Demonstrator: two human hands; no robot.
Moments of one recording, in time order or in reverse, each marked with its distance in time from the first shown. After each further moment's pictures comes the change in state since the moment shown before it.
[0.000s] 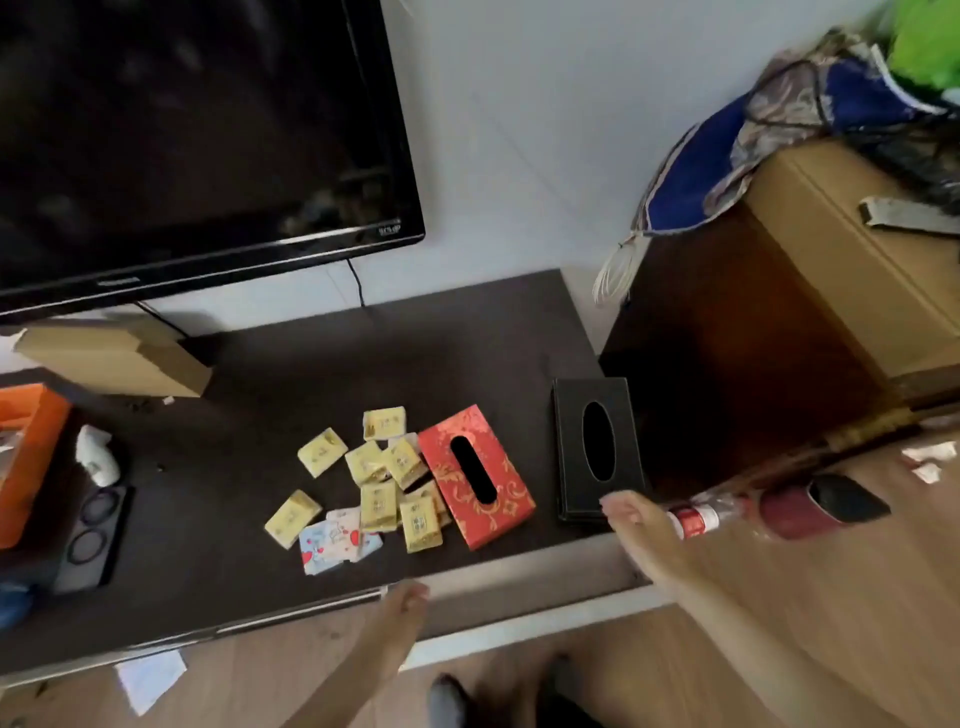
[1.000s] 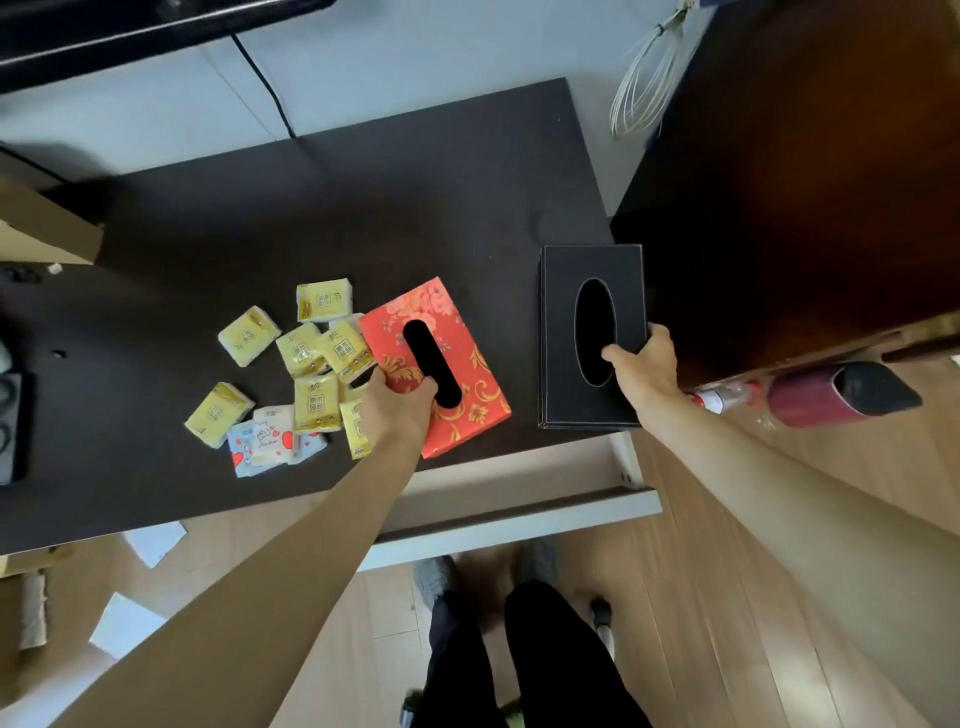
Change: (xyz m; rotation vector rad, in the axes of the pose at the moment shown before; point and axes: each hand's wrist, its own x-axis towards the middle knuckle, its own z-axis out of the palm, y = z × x) left_hand 0.122 0.084 0.089 -0.105 0.472 -0.082; right_hand 0.148 0.036 -0.004 0.128 0.242 0.234
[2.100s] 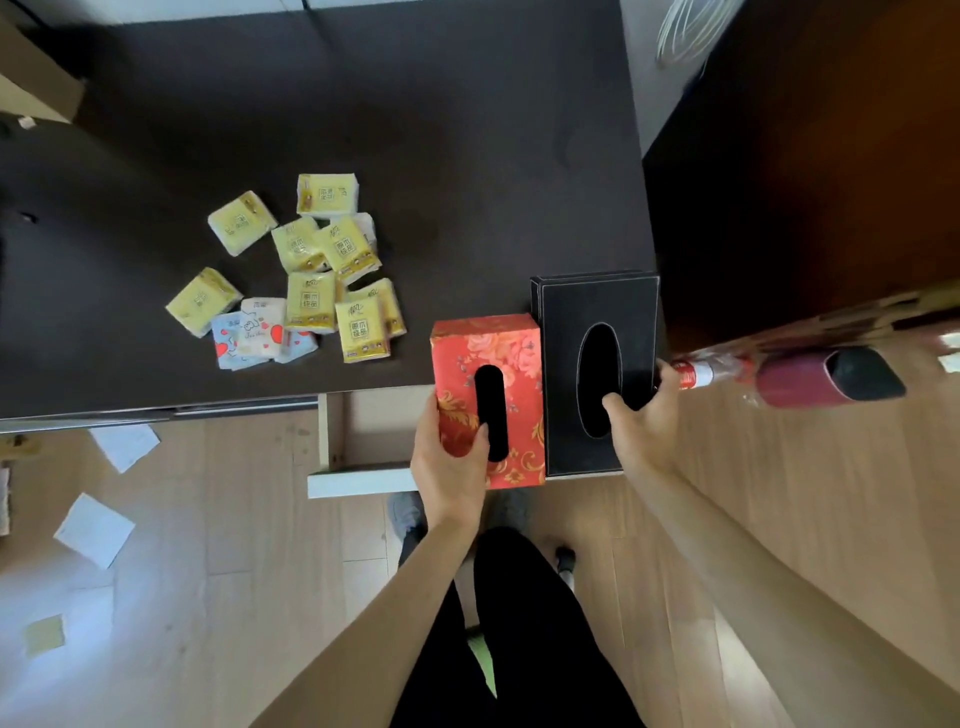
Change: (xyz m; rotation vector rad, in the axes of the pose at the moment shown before) left_hand -0.120 -0.145 0.040 -0.196 -0.006 0.135; right_hand -0.098 0.114 -0.006 0.110 0.006 -0.142
